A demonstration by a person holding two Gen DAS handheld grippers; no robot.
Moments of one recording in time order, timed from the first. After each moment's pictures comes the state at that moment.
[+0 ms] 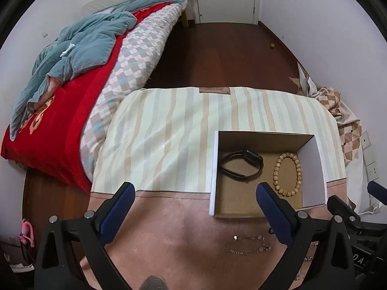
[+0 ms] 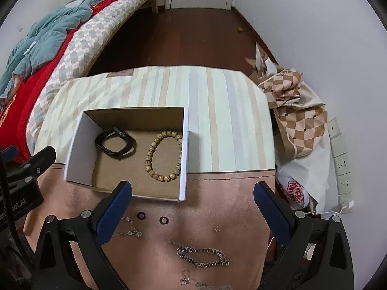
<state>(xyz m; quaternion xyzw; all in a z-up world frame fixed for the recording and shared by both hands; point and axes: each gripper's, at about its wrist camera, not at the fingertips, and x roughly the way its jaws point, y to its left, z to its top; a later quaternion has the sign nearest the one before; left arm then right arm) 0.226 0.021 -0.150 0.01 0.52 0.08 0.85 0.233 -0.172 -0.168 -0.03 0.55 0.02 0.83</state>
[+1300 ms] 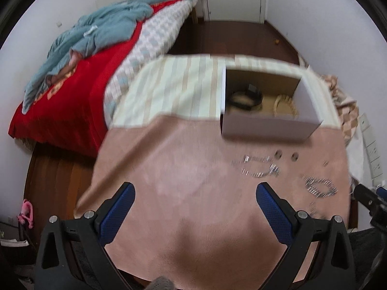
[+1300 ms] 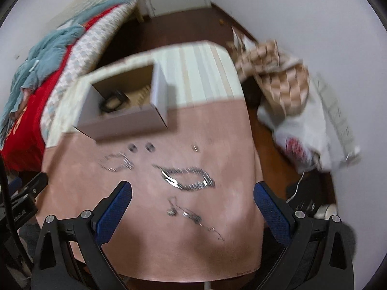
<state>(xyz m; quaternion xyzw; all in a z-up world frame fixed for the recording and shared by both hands) 0.094 0.011 -0.180 0.00 0.52 0.11 0.85 0.098 -0.245 -0.199 0.07 0.57 0.00 0.82</state>
